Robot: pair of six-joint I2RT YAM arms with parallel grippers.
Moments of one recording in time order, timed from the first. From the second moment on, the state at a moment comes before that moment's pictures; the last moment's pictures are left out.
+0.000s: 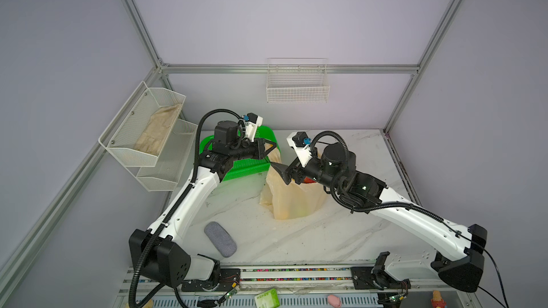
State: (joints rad) left arm -0.29 1.39 1.37 -0.39 0.65 -0.41; right arm 0.94 1.30 1.34 -0.19 0.02 -0.03
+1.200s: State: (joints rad) left arm -0.26 1.41 1.40 -0.43 0.64 -0.39; right arm 0.65 1.07 0.98 -0.23 -0.03 0.03
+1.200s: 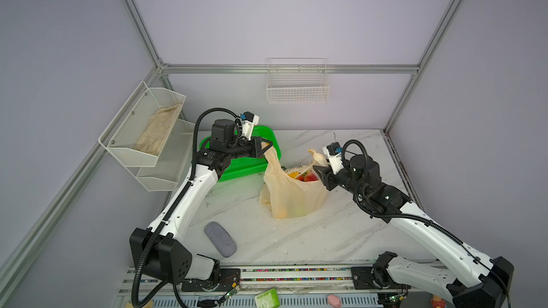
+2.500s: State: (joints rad) left arm -0.64 1.39 1.55 -0.41 0.30 -0.30; right arm 0.65 1.22 0.88 0.23 -0.05 0.33
